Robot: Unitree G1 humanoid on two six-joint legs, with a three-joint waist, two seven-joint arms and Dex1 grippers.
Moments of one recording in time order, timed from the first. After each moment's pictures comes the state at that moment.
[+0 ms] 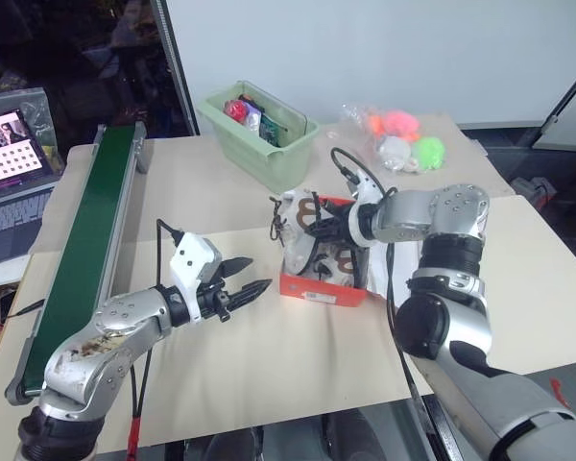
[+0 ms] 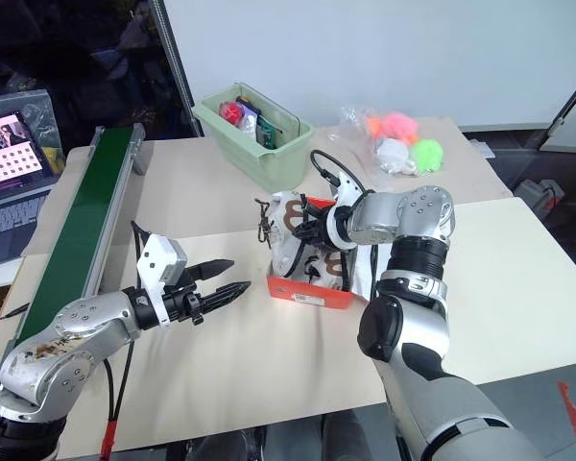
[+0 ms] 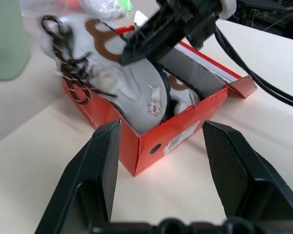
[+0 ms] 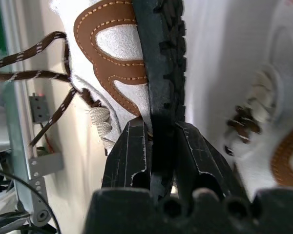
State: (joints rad) left arm -0.14 0.62 0.04 -0.59 -0.60 0.72 -0.59; right arm -1.13 -0.13 -0.62 0.52 0.77 1.61 -0.32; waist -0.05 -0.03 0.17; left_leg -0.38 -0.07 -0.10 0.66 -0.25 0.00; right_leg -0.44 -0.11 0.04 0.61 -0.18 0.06
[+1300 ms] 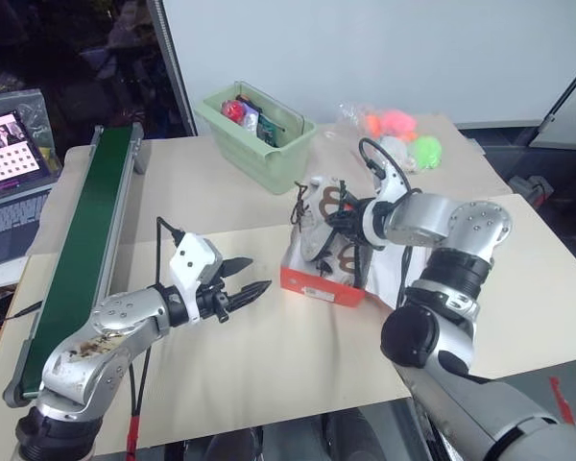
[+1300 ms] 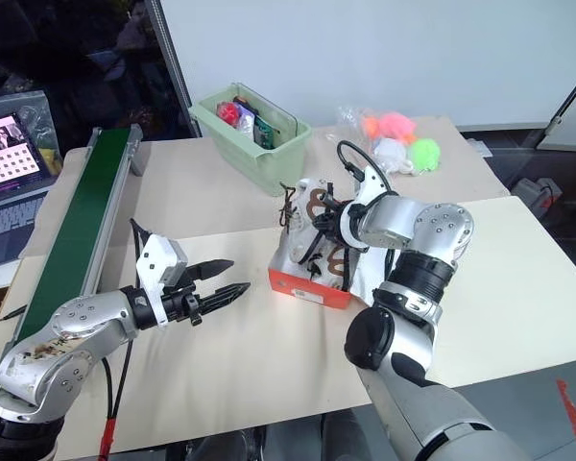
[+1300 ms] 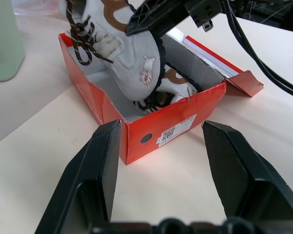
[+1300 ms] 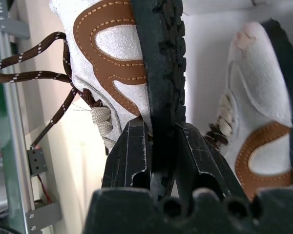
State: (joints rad) left arm -0.14 0.64 0.04 -0.60 -0.59 0.72 -0.61; right arm -1.06 0.03 -0.81 0.21 0.85 1.61 -0.63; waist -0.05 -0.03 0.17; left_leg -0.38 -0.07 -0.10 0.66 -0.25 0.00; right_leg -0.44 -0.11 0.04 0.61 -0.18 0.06
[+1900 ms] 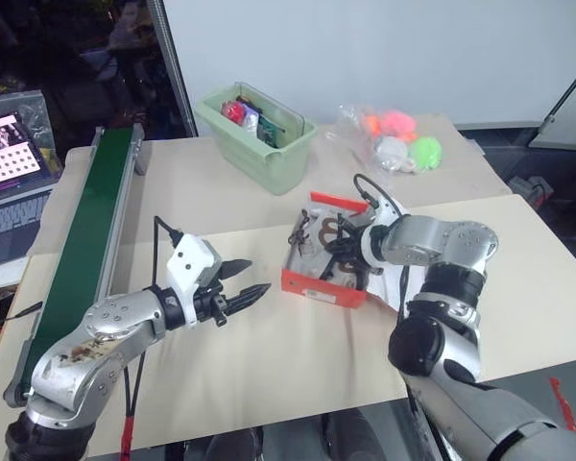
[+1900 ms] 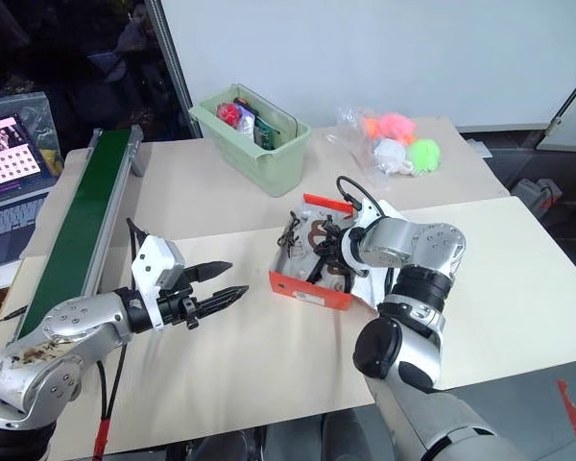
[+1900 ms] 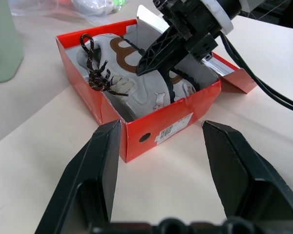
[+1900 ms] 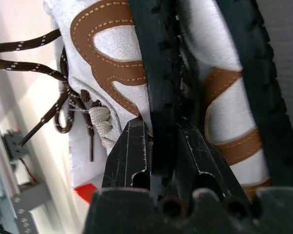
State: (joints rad) left arm -0.12 0.66 0.06 -0.66 -0.63 0.77 -0.59; right arm -1.02 -0.08 -0.73 0.45 0.82 1.60 -0.56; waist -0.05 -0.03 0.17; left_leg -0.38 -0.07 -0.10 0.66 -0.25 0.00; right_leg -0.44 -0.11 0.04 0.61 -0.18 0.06
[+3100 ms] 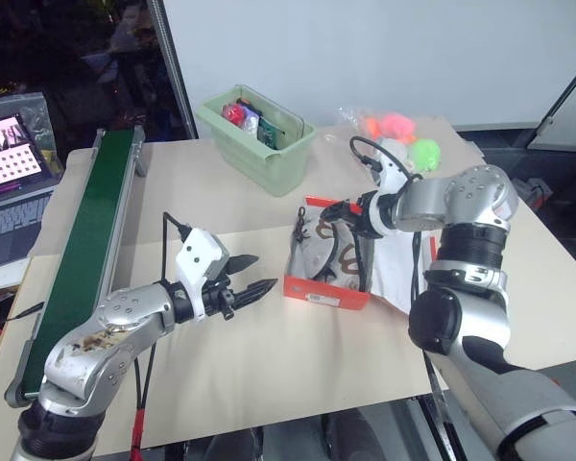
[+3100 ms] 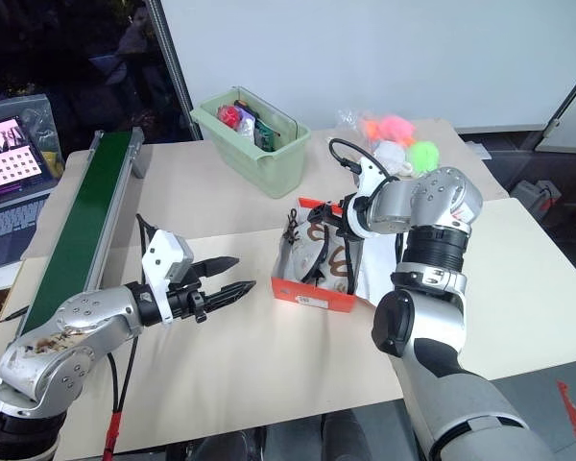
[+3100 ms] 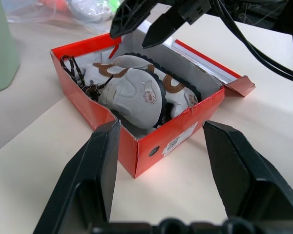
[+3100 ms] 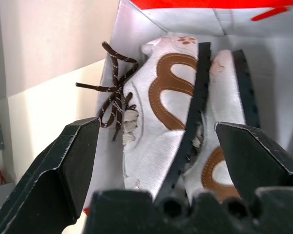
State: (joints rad) left arm -0.20 0.63 0.00 -0.59 -0.60 0.75 -0.59; right arm -1.10 -0.17 -0.55 0.37 0.55 1.61 -0.21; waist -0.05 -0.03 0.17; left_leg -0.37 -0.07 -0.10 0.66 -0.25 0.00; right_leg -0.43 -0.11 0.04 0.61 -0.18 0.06
